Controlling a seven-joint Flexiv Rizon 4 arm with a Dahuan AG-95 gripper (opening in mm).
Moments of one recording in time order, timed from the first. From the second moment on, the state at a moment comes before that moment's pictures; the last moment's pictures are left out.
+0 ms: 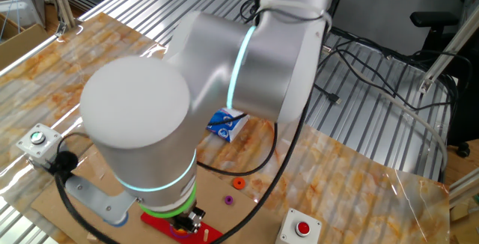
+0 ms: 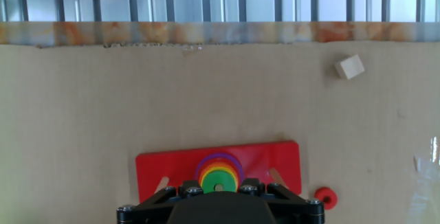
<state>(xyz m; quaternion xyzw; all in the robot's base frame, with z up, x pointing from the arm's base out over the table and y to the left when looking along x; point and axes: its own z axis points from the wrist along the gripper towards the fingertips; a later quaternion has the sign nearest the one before) 0.733 0.068 0.082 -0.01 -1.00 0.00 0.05</state>
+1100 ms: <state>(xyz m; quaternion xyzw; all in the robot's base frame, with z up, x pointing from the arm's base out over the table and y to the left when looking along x) 0.738 0.071 0.079 -0.01 -1.00 0.01 0.08</state>
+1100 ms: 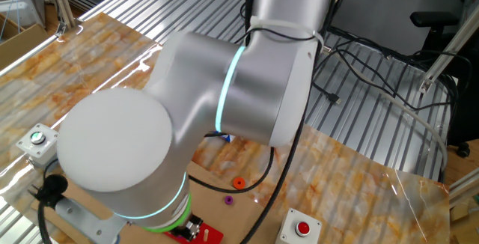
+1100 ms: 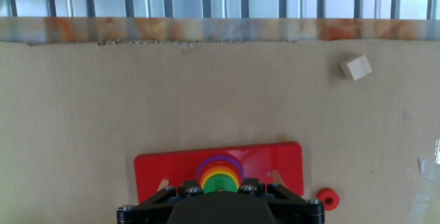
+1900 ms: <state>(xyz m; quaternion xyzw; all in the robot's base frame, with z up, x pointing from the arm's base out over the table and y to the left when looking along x) 0.735 0.070 0.081 0.00 -1.00 0.00 0.03</state>
